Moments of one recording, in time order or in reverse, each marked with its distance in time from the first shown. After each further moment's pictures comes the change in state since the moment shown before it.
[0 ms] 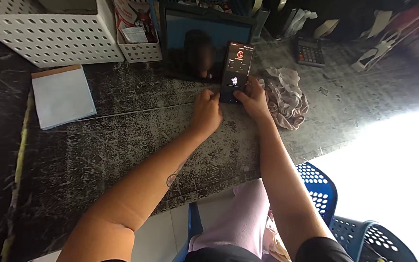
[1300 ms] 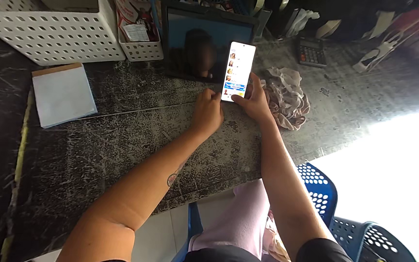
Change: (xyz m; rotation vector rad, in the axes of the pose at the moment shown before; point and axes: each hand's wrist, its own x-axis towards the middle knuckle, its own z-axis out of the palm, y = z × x) left_hand 0.000 0.002 -0.002 0.001 -0.015 -0.016; right_hand -0.002 -0.007 0.001 -0.032 -0.041 0.025
